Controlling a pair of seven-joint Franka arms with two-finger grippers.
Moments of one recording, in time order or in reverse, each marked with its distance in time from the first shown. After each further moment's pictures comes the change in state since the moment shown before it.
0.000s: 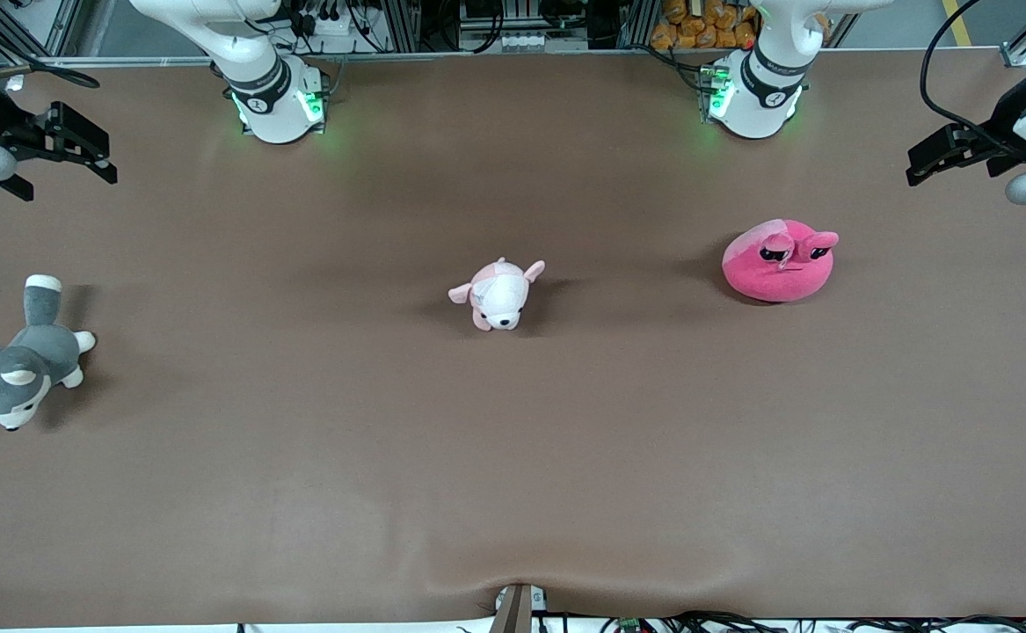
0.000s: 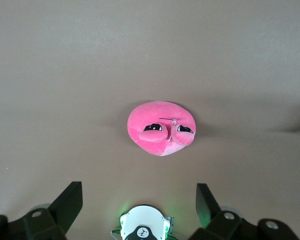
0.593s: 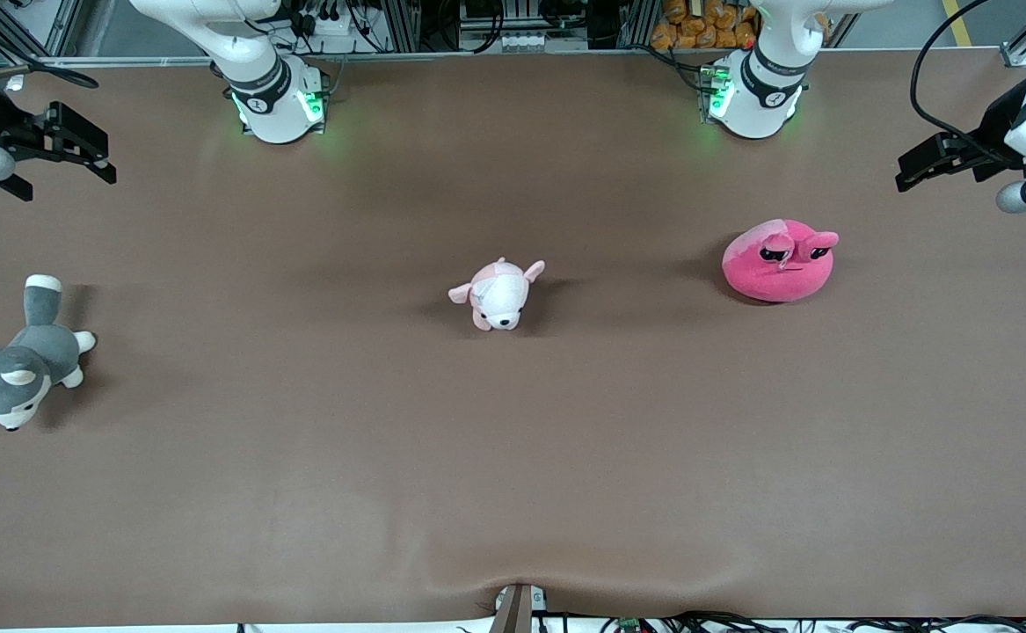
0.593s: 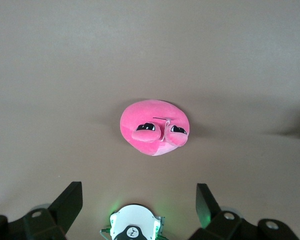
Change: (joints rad) left arm 0.004 0.003 0.000 -0.030 -0.028 0.016 -0.059; right arm -0.002 0.000 -0.001 0.000 0.001 0.000 0.000
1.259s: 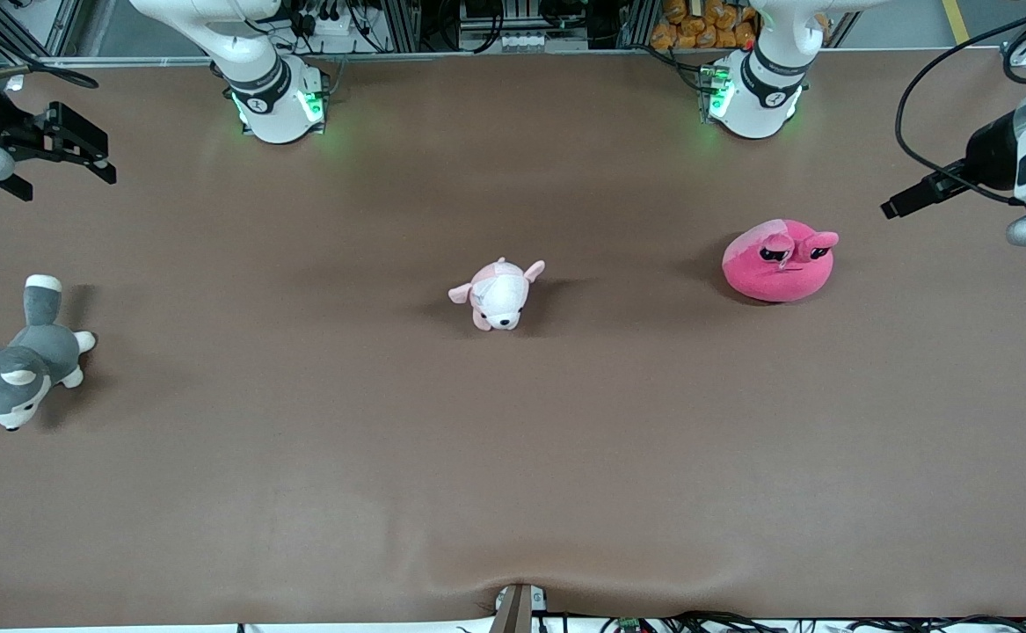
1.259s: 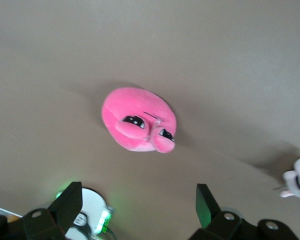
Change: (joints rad) left arm 0.069 0.000 0.002 -0.132 -0.121 0.080 -0.323; right arm 0.000 0.000 0.000 0.000 0.001 0.000 0.000
